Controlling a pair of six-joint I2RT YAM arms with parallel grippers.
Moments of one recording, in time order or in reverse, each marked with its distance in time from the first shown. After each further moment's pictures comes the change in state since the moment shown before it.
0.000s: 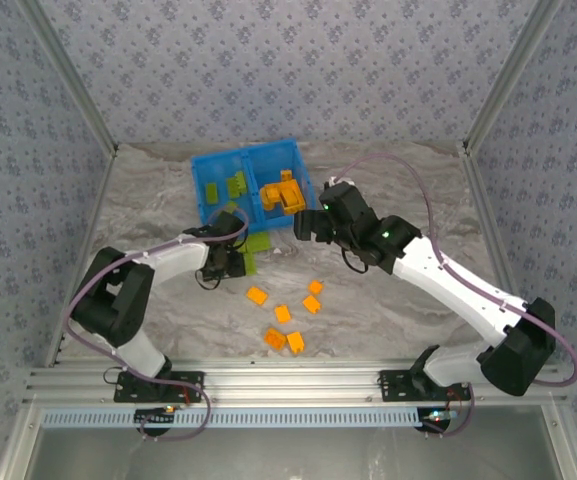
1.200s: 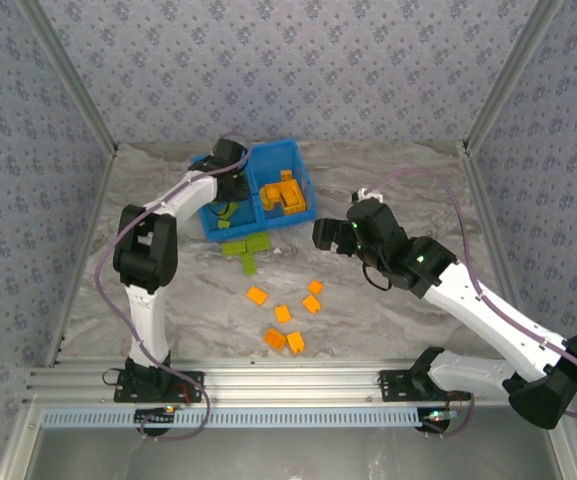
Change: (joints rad) left arm 0.165 0.450 0.776 -0.051 0.000 0.194; right arm 0.005 -0.225 -0.112 -0.047 0.036 0.076
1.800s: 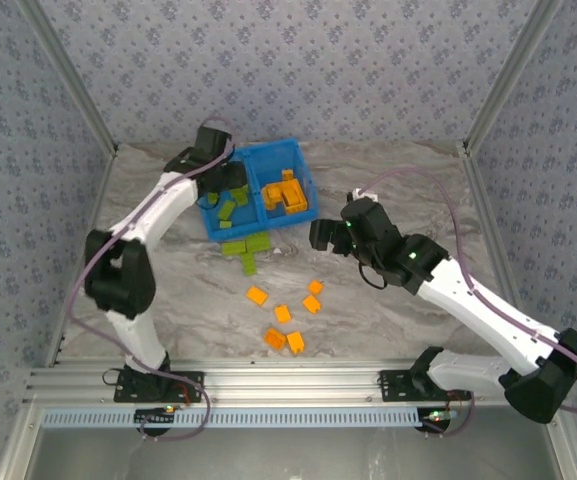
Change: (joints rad) left arm -0.002 -0.347 -0.123 -0.002 0.072 -0.016; right arm 0.009 0.063 0.000 0.018 -0.008 -0.001
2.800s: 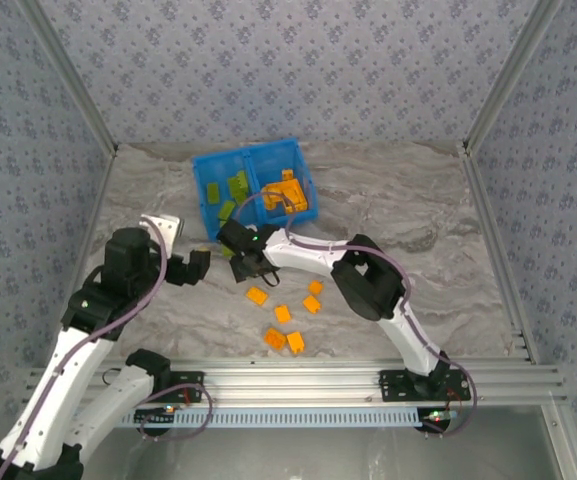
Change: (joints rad) left arm -0.024 -1.093 -0.684 -0.154 0.016 0.418; right arm 0.206 1.085 0.643 -0.080 -0.108 -0.070
